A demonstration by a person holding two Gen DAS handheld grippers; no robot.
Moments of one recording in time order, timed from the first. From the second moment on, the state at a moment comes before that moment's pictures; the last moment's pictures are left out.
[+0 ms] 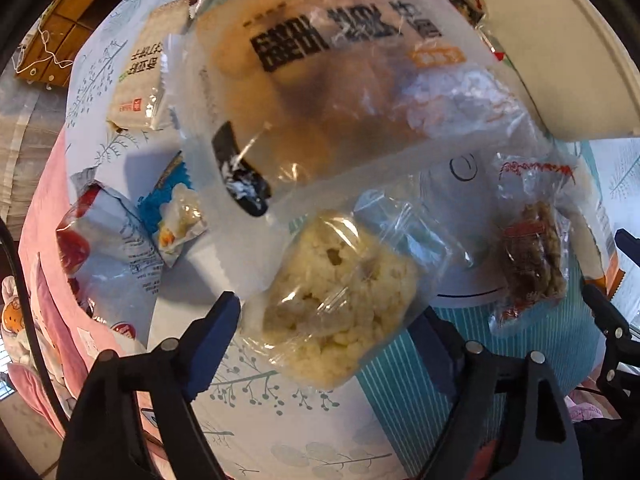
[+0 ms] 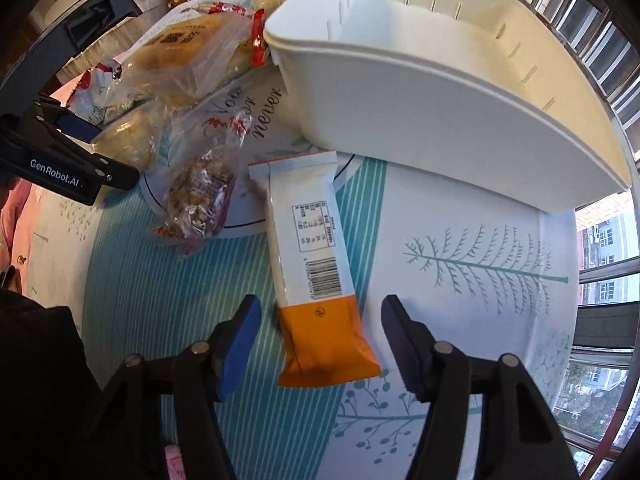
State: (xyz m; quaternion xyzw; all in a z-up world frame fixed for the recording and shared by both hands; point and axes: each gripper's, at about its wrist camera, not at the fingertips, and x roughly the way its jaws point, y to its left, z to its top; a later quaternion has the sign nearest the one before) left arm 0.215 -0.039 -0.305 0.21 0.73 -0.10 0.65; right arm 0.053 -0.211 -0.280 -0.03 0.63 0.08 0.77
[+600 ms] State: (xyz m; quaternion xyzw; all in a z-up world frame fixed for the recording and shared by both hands) left arm 0.232 -0.019 -0.316 0.15 0.74 -0.12 0.64; right arm 0.047 -0.201 -0.283 -0.04 0.64 0.05 0.76
